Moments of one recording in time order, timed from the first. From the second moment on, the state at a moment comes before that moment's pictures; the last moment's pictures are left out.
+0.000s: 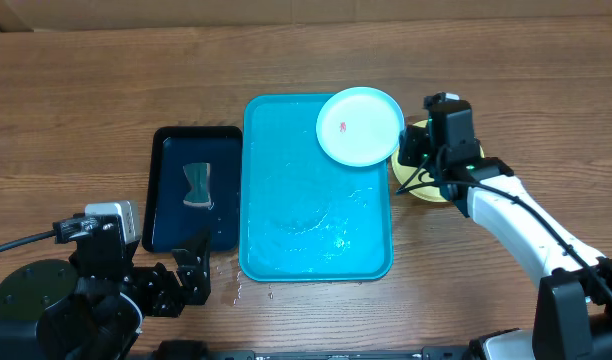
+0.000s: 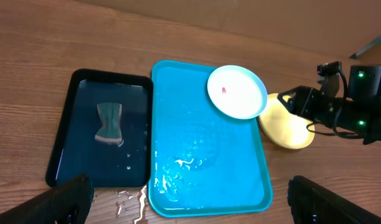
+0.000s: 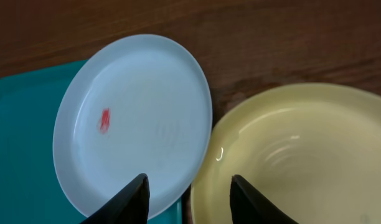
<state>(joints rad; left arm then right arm) -0.04 0.72 1.47 -1.34 0.21 -0.25 0.26 1.58 0.94 -0.17 0.02 0.40</state>
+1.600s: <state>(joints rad) -0.04 0.72 1.47 -1.34 0.21 -0.25 0.27 1.81 0.94 0.05 0.06 0.44</state>
